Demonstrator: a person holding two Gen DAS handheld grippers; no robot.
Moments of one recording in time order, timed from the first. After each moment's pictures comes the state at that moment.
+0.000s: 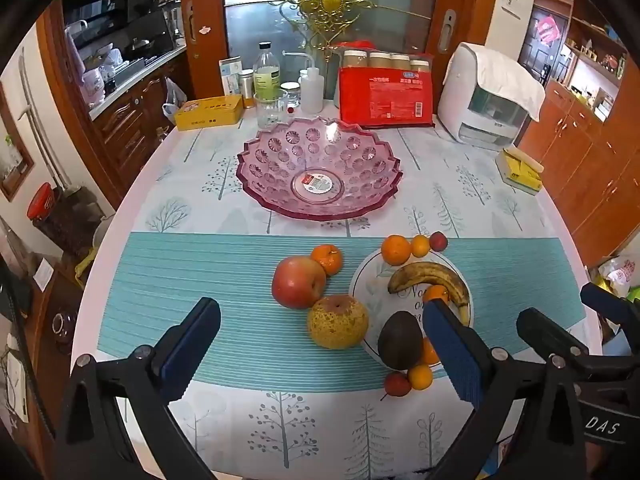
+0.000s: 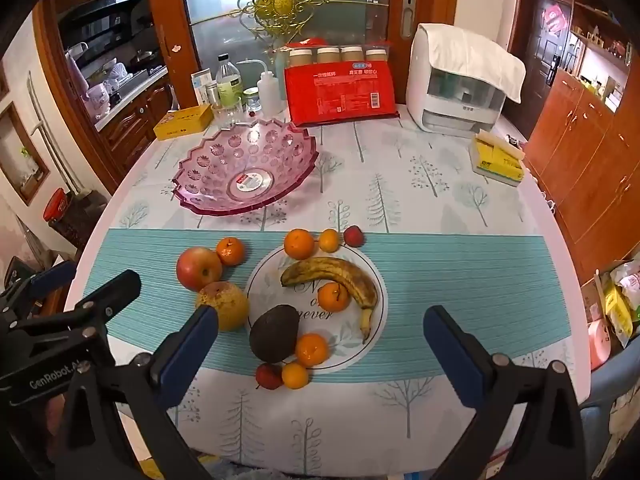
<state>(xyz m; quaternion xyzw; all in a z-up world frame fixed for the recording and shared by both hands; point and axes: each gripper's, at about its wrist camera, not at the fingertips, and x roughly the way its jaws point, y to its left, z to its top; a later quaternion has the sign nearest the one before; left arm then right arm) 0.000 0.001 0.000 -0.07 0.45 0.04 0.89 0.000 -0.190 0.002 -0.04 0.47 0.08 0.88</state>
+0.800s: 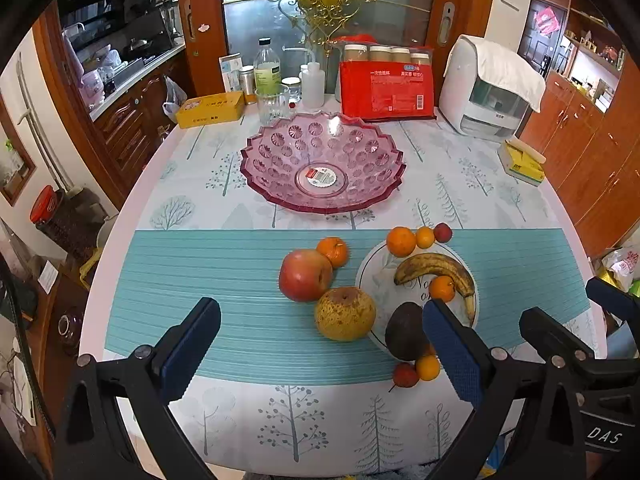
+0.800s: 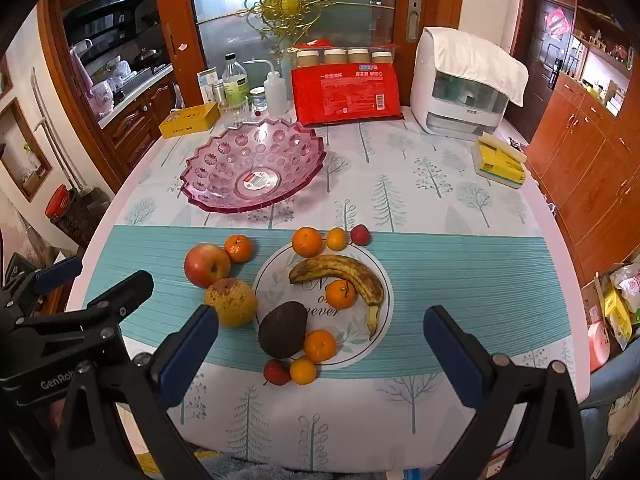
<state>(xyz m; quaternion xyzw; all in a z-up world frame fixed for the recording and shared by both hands) -0.005 0.000 -0.002 -0.05 0.46 0.04 0.88 -0.009 -0.177 0.005 -0.05 0.47 0.08 0.88</state>
